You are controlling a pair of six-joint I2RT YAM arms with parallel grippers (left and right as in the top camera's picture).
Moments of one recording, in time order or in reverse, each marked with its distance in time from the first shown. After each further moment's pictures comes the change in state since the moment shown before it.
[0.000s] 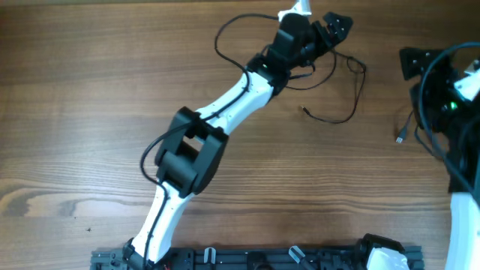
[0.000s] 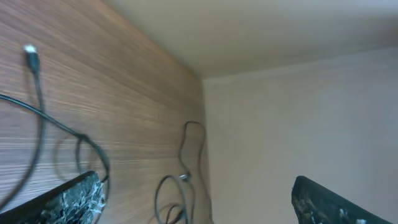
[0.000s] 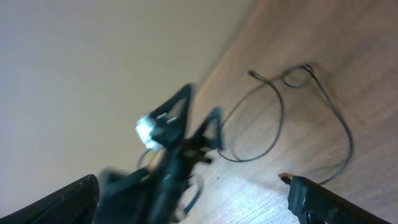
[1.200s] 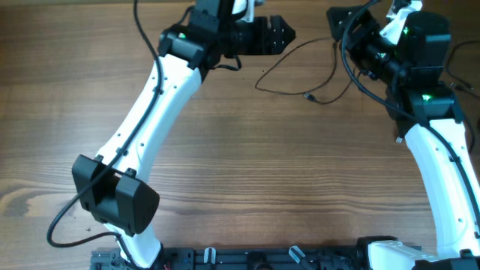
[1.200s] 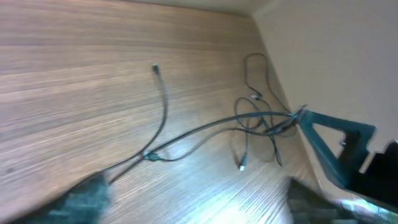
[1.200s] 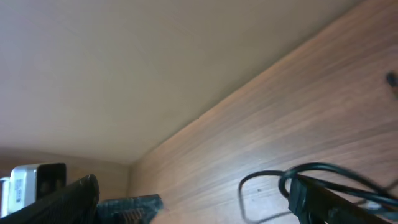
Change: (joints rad) left arm 0.238 -0.464 0.003 -0.921 0.222 0.788; right arm 0.326 0.349 0.034 0.432 0.064 -0.035
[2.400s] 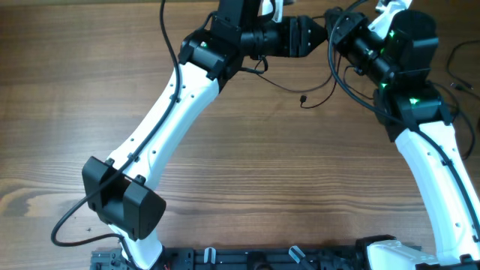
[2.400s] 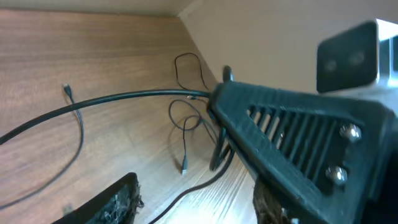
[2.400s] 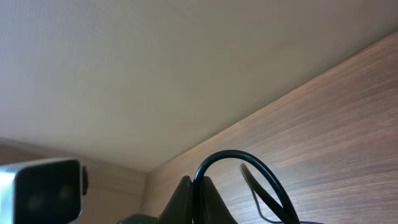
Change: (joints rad) left arm -0.111 0.000 0.000 0.206 0.134 -0.085; right arm 0.086 -0.010 0.000 0.128 0.042 0.059
